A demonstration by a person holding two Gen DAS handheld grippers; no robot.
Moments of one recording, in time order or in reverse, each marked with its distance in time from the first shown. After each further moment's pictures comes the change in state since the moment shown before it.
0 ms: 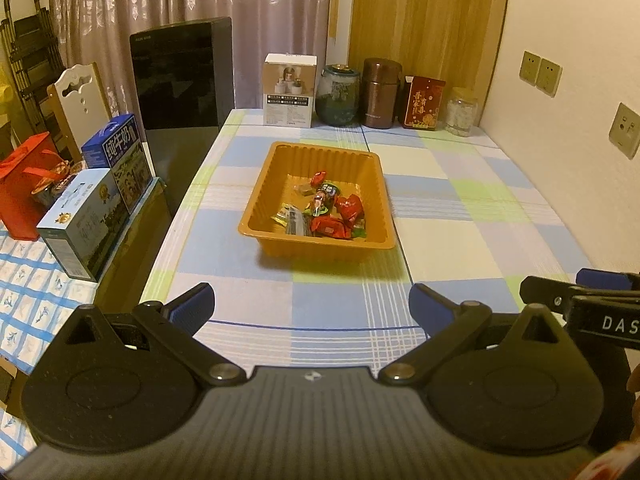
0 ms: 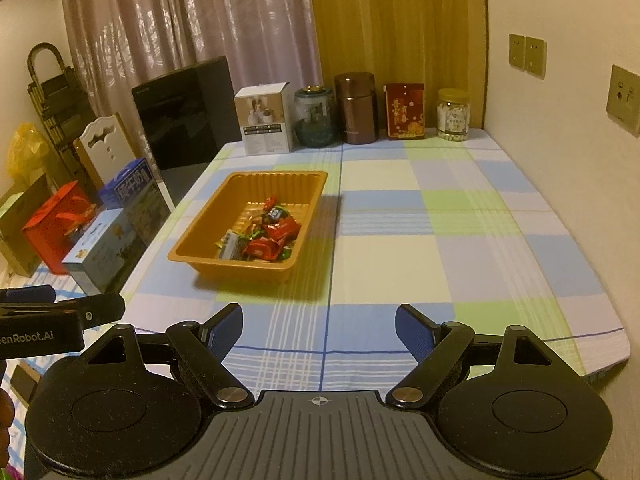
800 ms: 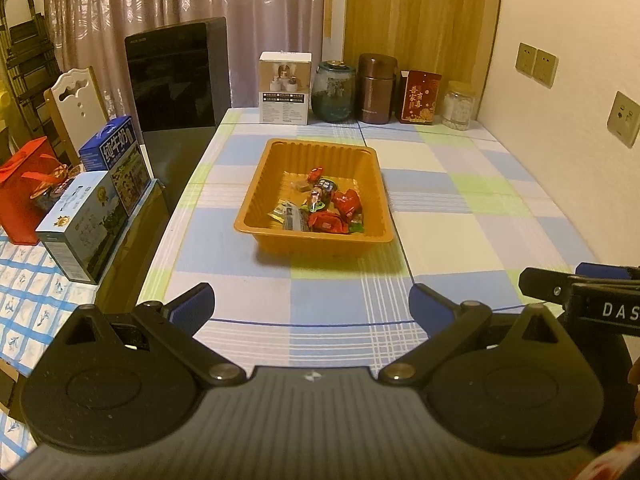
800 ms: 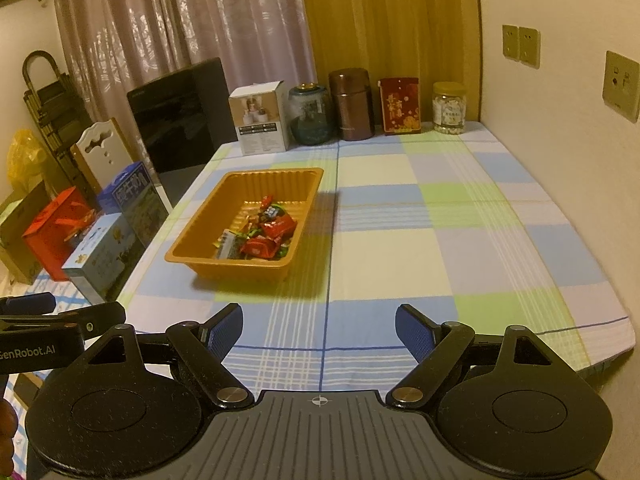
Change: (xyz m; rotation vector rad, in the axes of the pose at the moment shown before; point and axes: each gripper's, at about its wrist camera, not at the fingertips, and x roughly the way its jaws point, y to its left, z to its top) left arm 0.005 -0.006 -0.005 0.022 0.007 0.002; right arm 0.004 -0.009 -0.004 0.029 0.003 0.004
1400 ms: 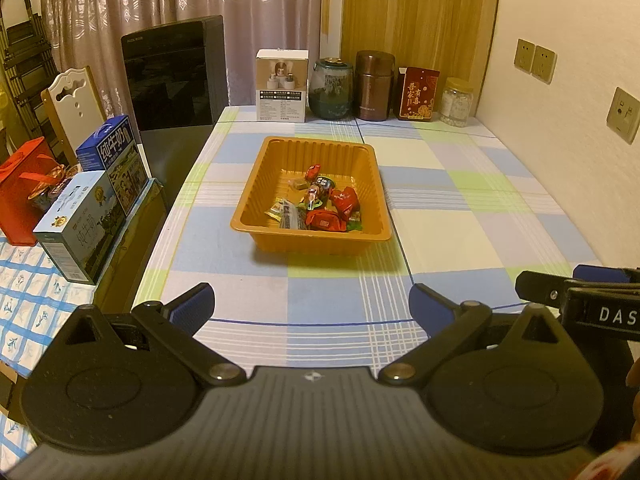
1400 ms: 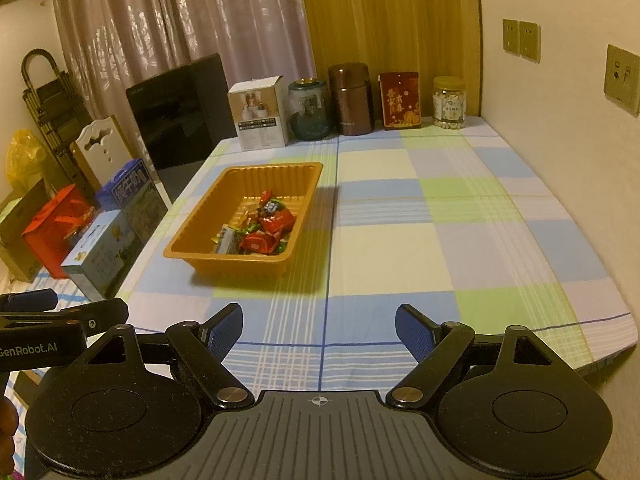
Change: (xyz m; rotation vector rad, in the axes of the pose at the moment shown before) left arm 0.003 -0.003 -0.002 0.005 0.003 -0.003; right arm 0.004 -0.002 -0.003 0.001 0.008 0.002
